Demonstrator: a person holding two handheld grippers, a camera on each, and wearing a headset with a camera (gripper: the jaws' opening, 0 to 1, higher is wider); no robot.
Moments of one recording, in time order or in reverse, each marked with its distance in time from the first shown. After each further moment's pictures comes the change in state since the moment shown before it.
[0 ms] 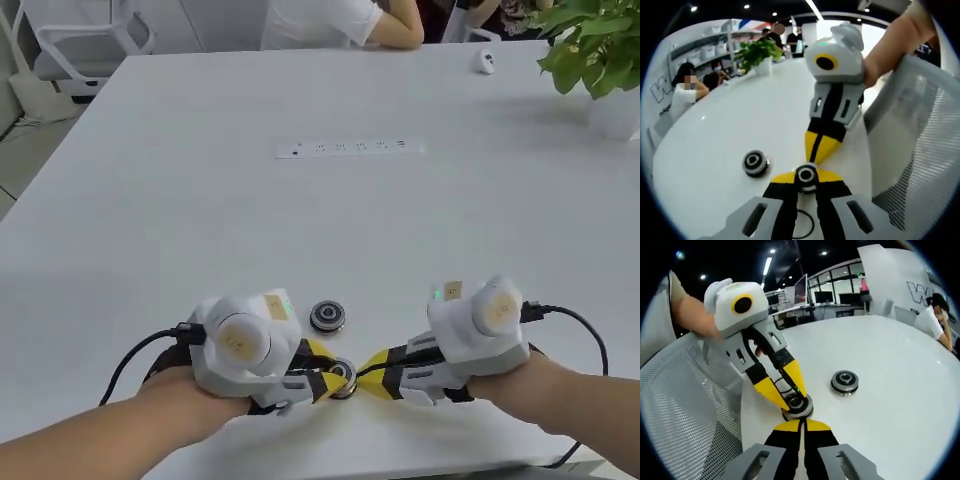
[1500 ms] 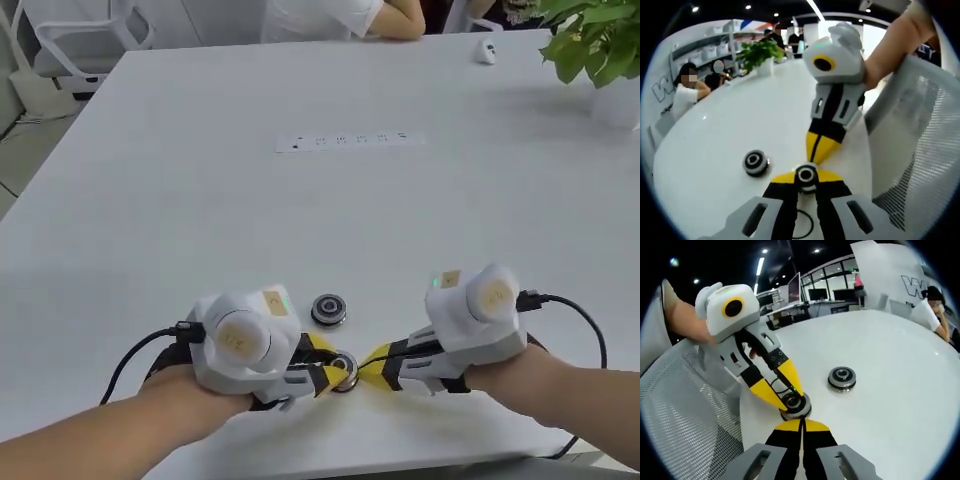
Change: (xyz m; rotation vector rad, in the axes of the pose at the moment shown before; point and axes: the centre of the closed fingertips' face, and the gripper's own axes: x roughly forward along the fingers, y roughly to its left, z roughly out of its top) left arm -0.001 -0.001 -0.001 -0.005 -0.006 0.014; right arm -0.001 -0.002 -0.002 0.077 0.022 -0.024
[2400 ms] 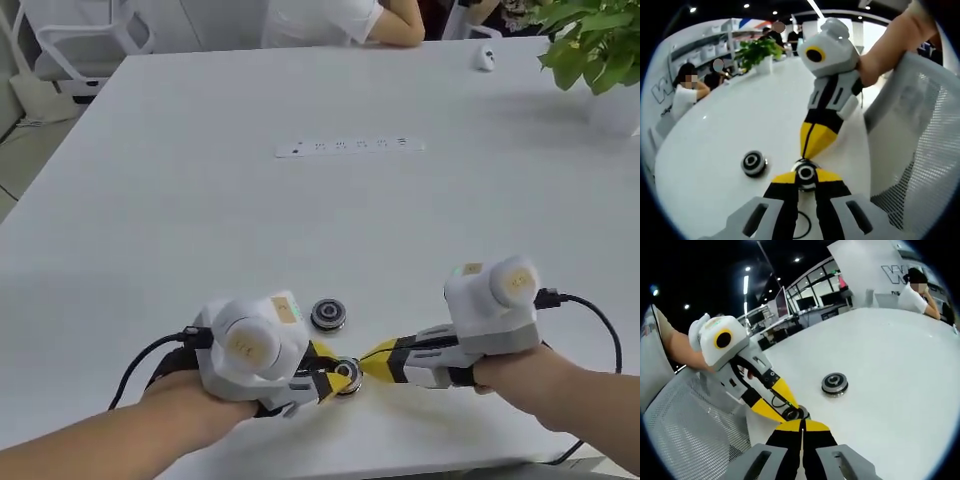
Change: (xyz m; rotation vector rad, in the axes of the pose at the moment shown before) left arm 0.002 -0.003 0.001 0.011 0.029 0.006; right arm -0.013 -0.001 0.015 0.168 -0.109 0.020
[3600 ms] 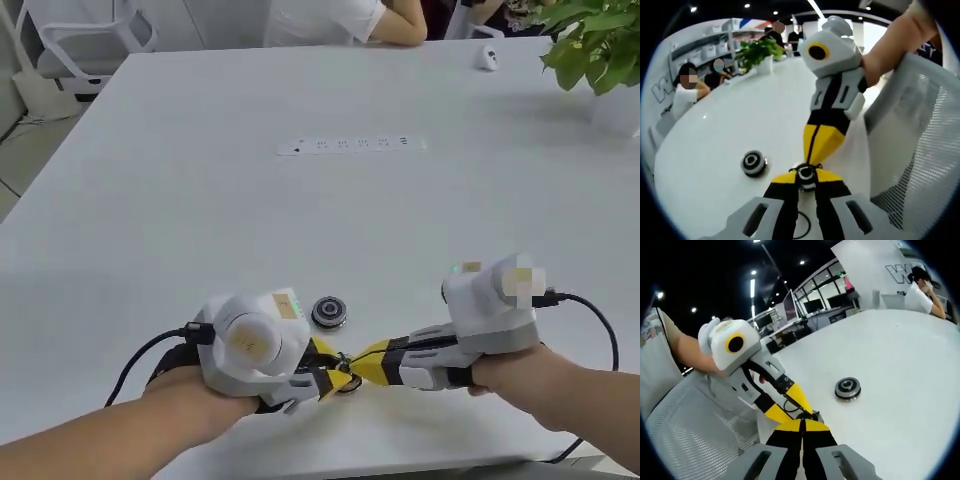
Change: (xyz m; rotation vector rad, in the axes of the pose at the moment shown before) left arm 0.000 0.000 0.000 -0.008 -0.007 -0.003; right arm 0.003 0.018 0.007 -0.004 -0.029 0.080
